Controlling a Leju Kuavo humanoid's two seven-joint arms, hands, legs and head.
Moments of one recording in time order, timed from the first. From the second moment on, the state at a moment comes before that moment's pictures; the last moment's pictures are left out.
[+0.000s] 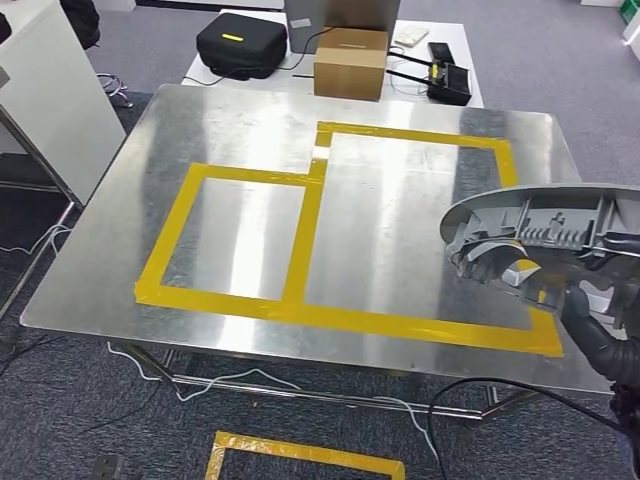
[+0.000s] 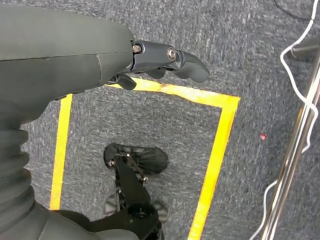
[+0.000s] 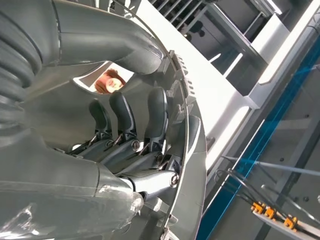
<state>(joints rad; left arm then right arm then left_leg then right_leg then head) -0.08 -0.03 1.35 -0.22 -1.13 -0.06 -0.43 0.00 -0.33 -0.04 -2.21 0.24 -0.05 -0.46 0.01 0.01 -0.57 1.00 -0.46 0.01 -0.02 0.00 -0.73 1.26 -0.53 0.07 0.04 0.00</state>
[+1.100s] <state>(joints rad) -0.08 -0.03 1.32 -0.22 -1.18 -0.08 -0.43 -0.34 -0.35 -0.21 -1.68 0.04 0.05 -0.24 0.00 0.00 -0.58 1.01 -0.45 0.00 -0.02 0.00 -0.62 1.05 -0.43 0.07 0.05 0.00</state>
